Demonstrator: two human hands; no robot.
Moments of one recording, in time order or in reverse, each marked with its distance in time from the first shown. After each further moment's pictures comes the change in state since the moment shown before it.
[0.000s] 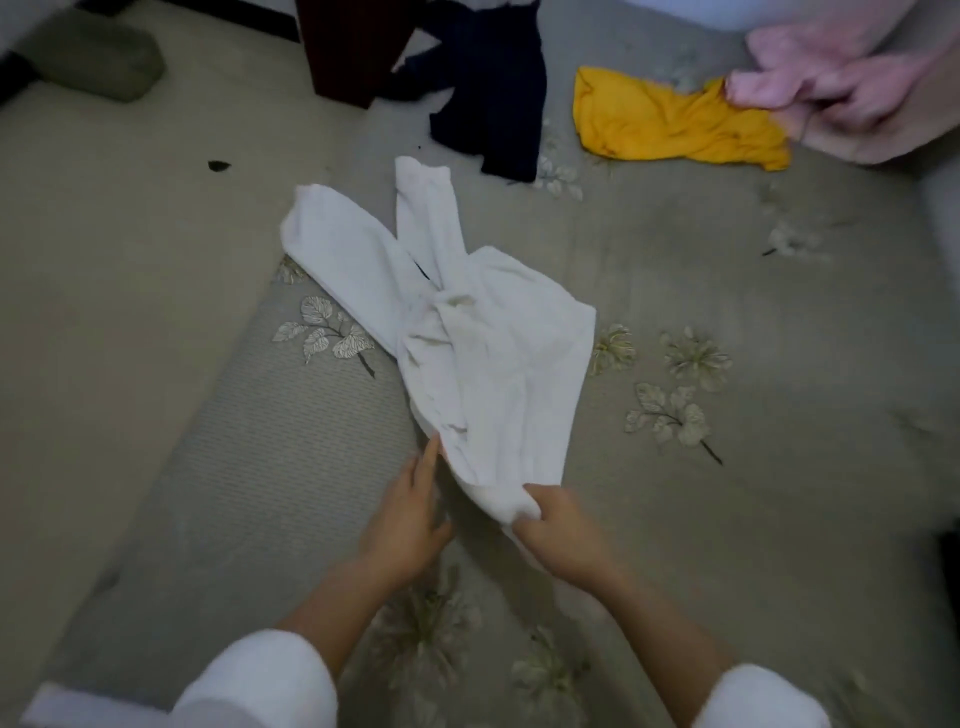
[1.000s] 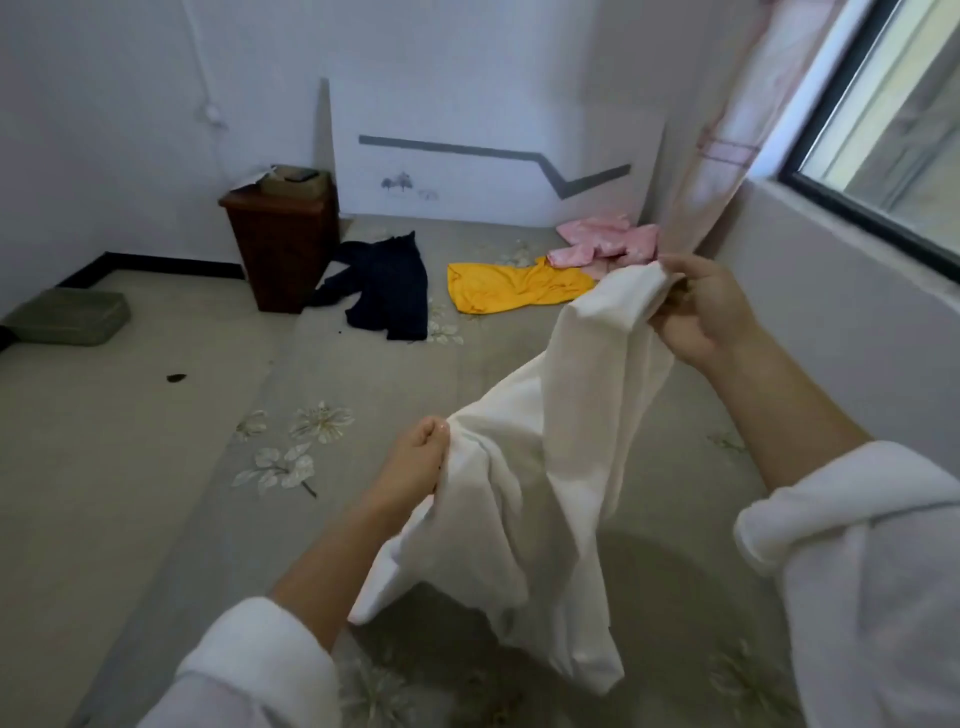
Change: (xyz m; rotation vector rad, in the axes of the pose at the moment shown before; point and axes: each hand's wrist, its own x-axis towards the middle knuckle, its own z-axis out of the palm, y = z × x) left_hand -0.091 0.234 -0.083 -0.586 0.088 0.140; right_hand -0.229 -0.060 -0.304 1.332 0.595 -0.465
